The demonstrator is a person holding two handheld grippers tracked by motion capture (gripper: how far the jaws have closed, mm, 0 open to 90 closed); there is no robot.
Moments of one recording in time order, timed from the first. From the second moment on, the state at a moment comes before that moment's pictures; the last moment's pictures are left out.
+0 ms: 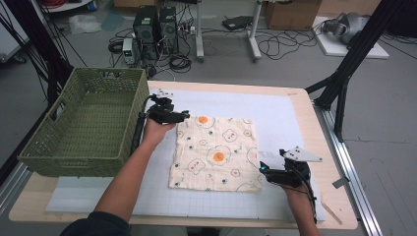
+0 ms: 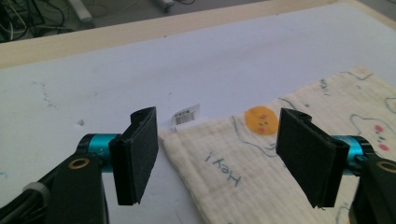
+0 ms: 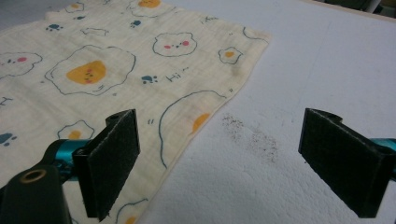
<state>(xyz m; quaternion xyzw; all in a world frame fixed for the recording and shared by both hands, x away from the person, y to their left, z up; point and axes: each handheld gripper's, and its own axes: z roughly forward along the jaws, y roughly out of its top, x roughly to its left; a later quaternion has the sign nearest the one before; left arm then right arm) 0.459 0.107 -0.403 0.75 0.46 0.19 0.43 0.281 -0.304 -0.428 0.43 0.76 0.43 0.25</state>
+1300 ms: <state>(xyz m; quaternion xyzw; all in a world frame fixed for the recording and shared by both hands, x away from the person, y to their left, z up) 0.474 0.095 -0.433 0.77 0.45 0.20 0.41 0.385 -0.289 -0.424 0.44 0.79 0.39 0.17</state>
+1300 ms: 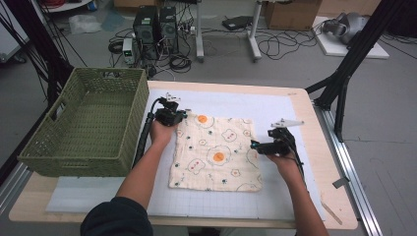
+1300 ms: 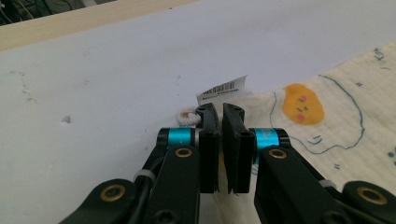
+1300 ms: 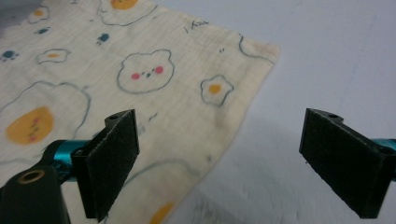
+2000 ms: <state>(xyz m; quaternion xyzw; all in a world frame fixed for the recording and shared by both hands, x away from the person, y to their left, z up) 0.469 0.100 -0.428 0.76 0.47 0.19 0.42 0.479 -0.245 -0.440 0.46 0.81 0.33 0.17</state>
